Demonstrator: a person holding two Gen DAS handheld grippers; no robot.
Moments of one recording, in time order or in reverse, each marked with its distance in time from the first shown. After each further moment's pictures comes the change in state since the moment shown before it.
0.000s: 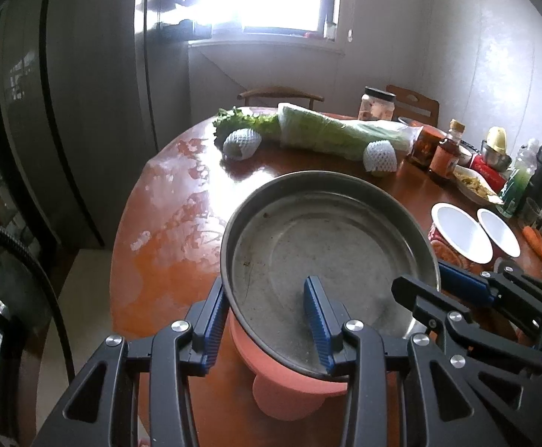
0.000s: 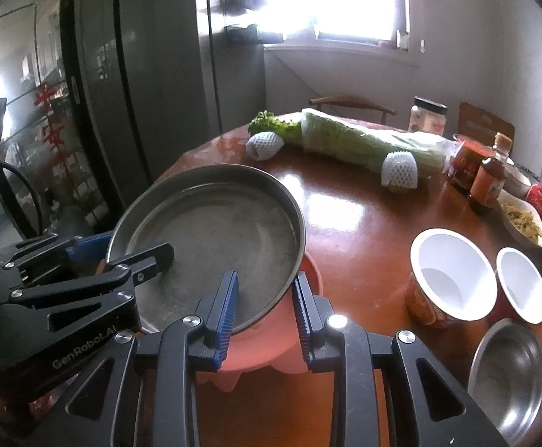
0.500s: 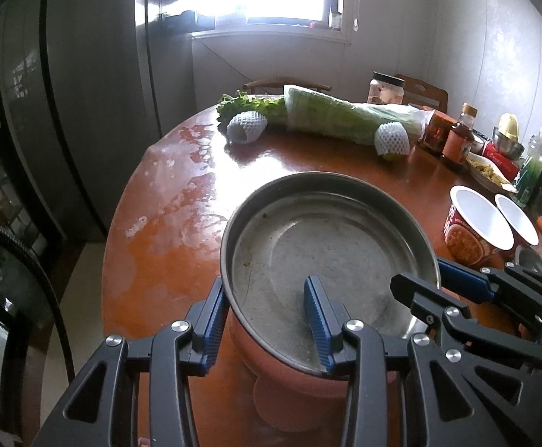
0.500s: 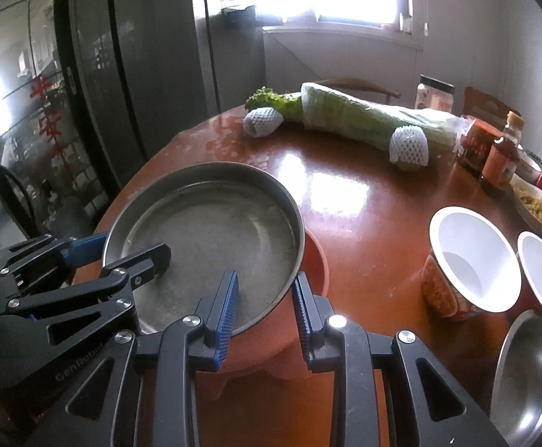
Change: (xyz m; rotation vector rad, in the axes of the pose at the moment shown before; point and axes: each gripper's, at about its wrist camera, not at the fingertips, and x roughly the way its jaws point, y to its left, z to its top) left arm 0.024 -0.003 -0.012 0.012 0.026 0.038; right arm 0.030 -0.008 -0.011 0.009 0.054 0.014
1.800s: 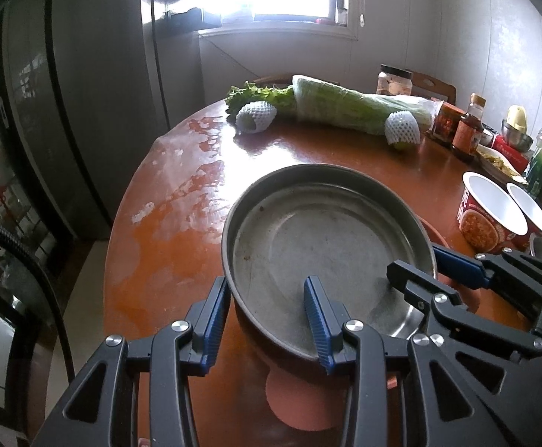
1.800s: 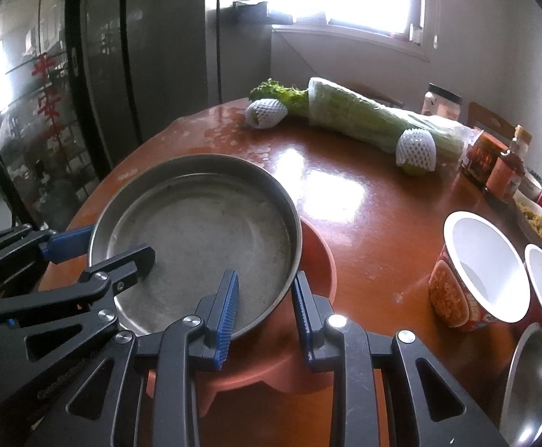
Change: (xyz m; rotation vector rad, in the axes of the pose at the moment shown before) left arm 0.006 0.003 -0.012 -0.001 0.003 0.035; right arm 0.021 0.009 -0.008 -0.071 -0.006 -0.038
